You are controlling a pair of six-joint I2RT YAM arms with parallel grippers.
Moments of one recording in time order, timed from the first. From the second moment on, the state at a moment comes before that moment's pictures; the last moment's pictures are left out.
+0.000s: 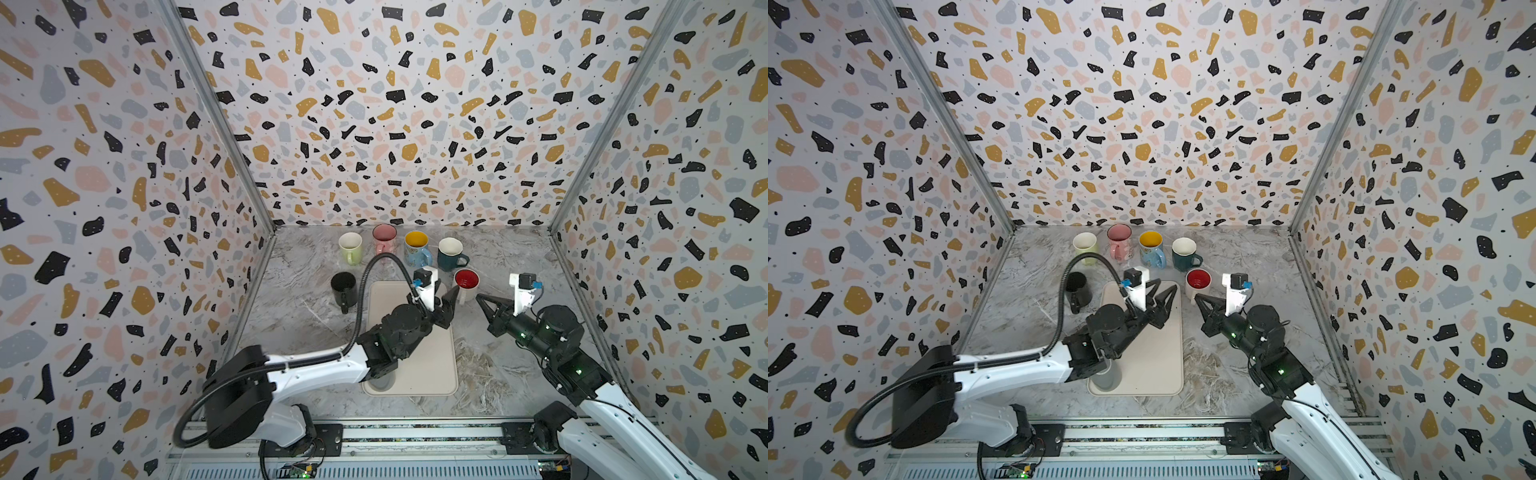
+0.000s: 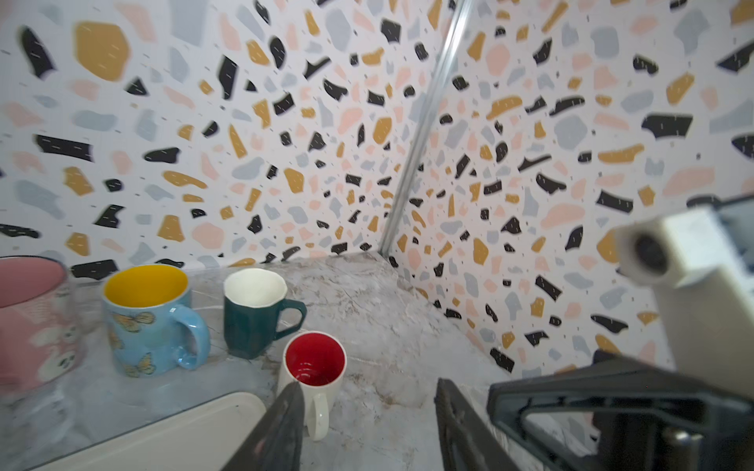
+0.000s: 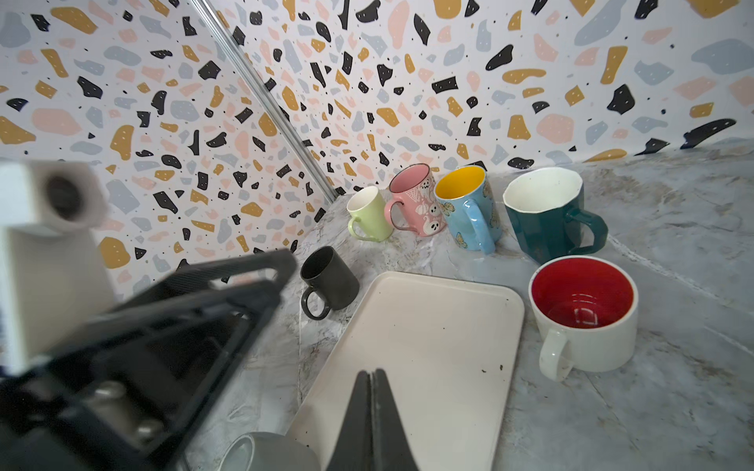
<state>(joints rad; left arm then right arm) -1.08 1.33 0.85 0.51 -0.47 -0.29 0.50 0.71 0.58 -0.02 -0.24 0.47</state>
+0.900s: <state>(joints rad) -0.56 0.66 0.57 -0.32 -0.16 -1.53 0.50 1.06 0.67 0.03 -0.43 0.52</state>
